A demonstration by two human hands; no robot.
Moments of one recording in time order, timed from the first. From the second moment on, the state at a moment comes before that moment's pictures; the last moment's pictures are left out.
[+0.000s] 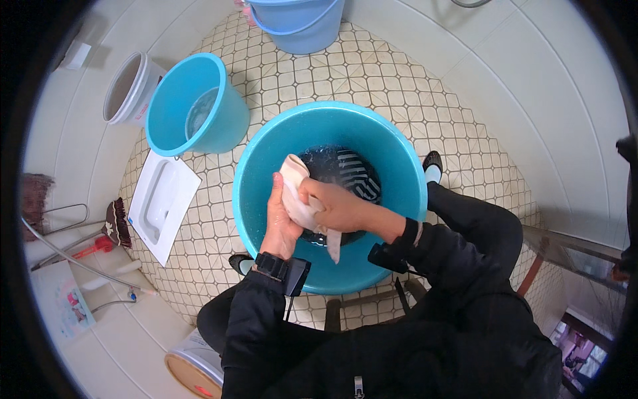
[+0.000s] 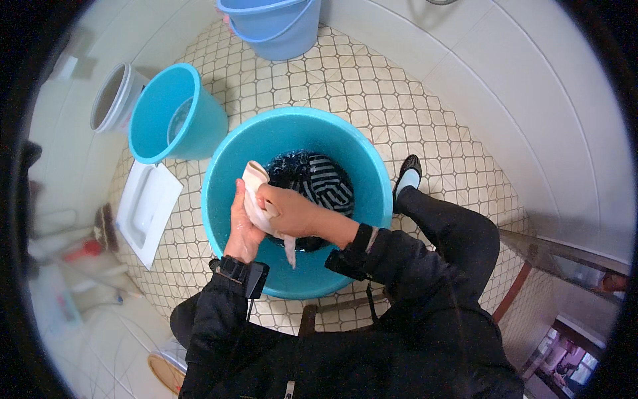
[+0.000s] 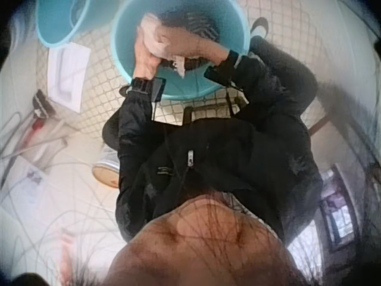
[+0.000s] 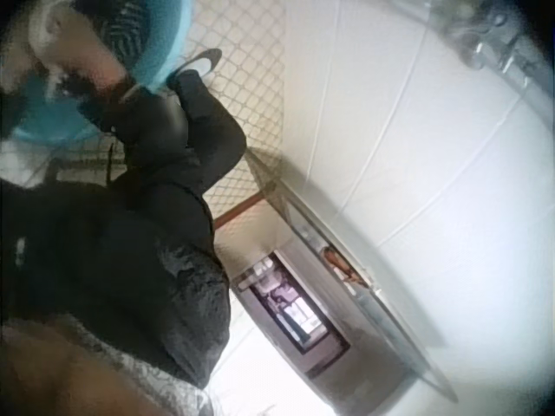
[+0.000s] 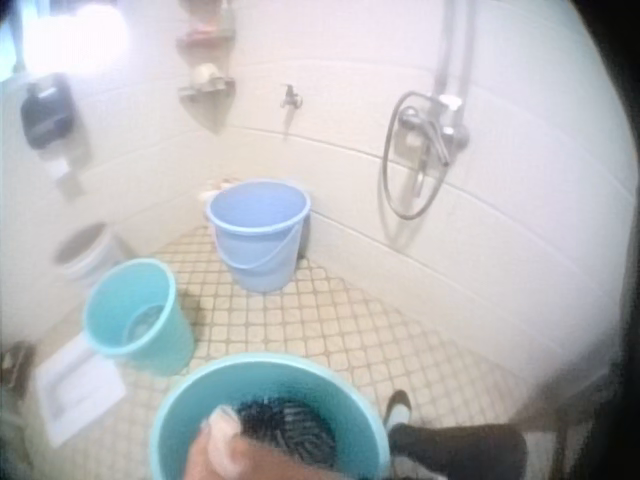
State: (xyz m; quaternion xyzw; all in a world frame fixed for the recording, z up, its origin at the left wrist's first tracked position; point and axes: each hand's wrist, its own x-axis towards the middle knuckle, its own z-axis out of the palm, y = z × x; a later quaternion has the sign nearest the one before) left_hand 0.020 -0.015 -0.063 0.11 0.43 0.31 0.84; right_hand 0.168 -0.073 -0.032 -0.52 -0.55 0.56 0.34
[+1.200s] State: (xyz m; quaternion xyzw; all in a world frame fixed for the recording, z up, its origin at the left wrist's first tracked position) left_hand 0.011 -0.008 -0.032 0.34 0.54 0.15 0.75; right_hand 0.186 -0.025 -0.190 -0.71 -0.55 0.42 -0.09
